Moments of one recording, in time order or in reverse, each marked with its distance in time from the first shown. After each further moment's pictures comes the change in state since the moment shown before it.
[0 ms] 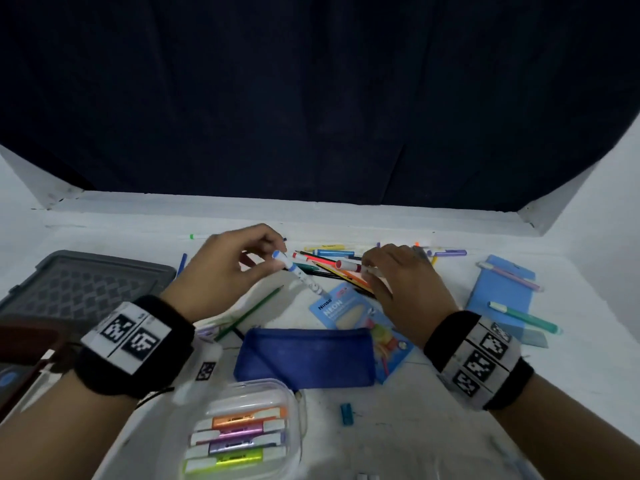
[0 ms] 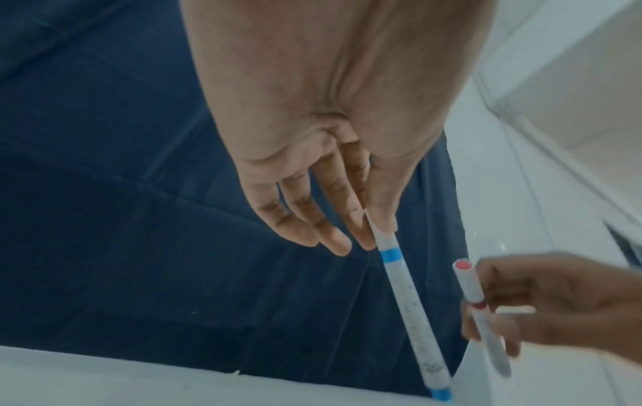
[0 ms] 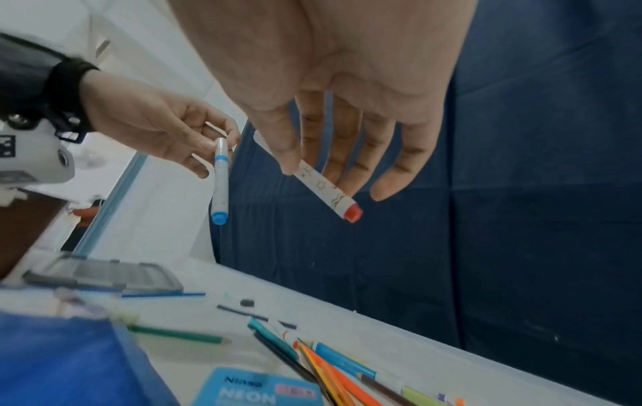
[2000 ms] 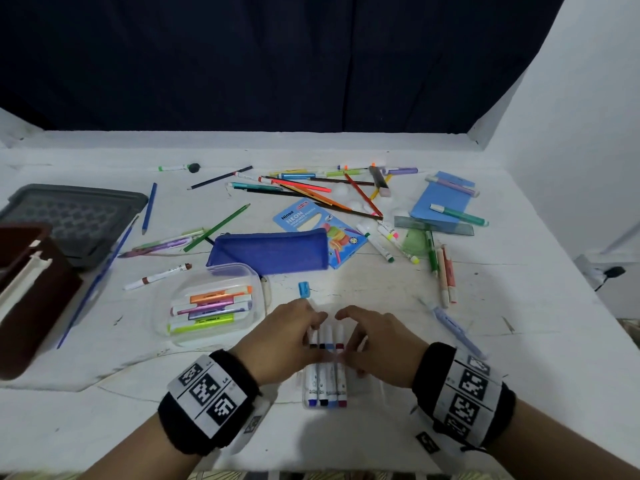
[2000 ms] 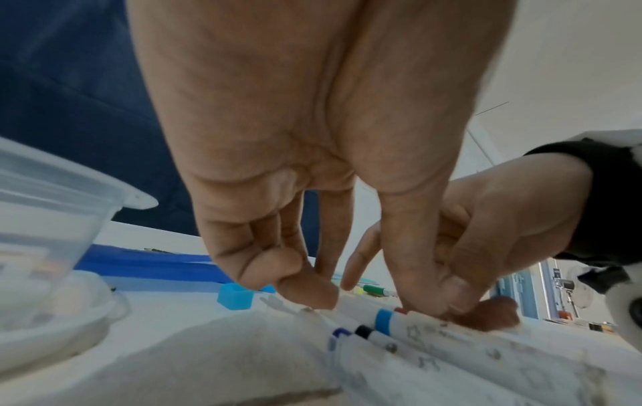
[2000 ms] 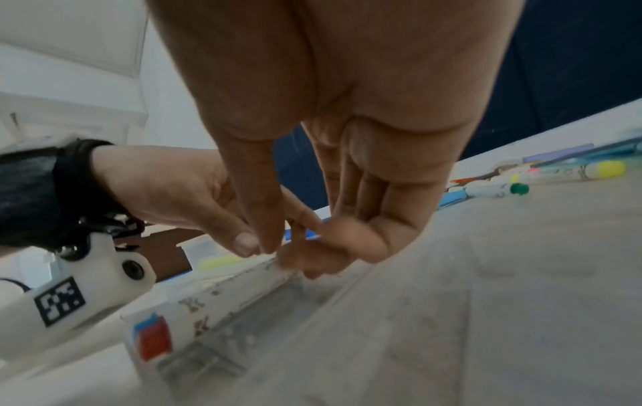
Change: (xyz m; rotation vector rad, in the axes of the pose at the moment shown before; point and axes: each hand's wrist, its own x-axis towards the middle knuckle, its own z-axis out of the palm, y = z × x) left_hand -0.162 0.074 0.168 0.283 -0.554 -0.085; right_hand -0.208 -0.056 -0.014 0.568 -0.747 0.489
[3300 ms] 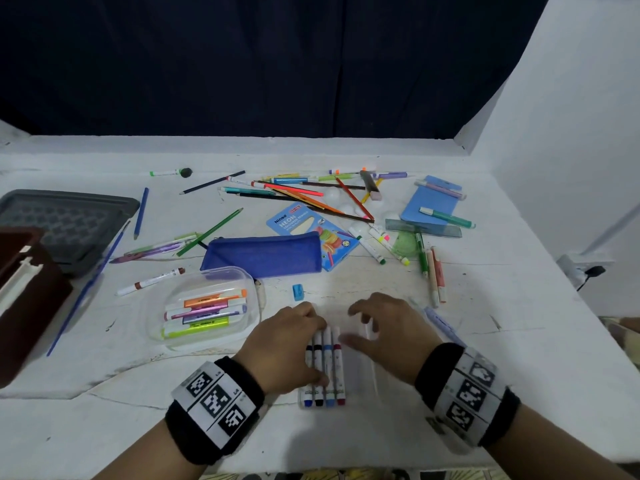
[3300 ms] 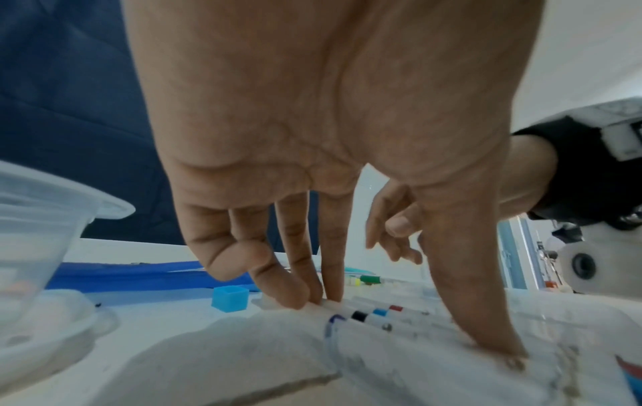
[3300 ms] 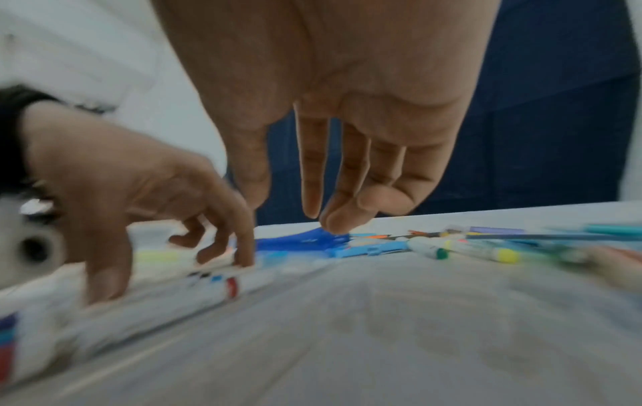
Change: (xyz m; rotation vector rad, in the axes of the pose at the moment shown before) left_hand -0.001 0.007 0.005 0.142 -0.065 -0.037; right_hand -0.014 0.004 -0.014 -0.337 0.274 -0.056
